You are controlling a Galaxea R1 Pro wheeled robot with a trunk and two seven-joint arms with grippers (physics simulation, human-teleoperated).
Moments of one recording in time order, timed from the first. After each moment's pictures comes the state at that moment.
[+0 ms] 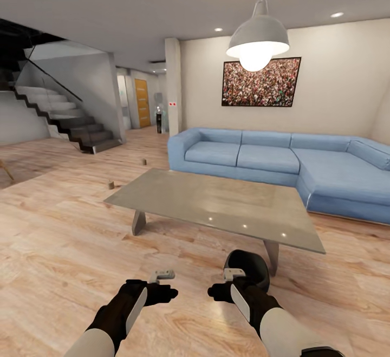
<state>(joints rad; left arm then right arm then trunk) -0.54 -0.12 -0.04 -0.63 0.05 0.58 -0.14 -0.69 0.17 0.02 -0.32 -0.06 0.44 0.01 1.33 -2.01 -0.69</state>
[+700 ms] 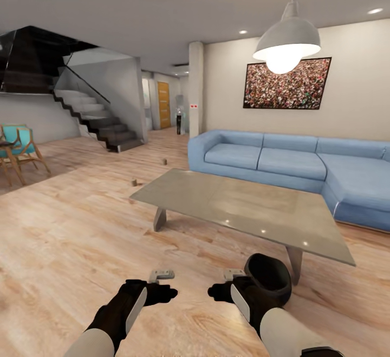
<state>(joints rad) -0.54 -0.11 -0.04 -0.63 0.05 0.58 -0.14 -0.69 0.17 0.02 -0.32 -0.06 0.44 0.01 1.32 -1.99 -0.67</state>
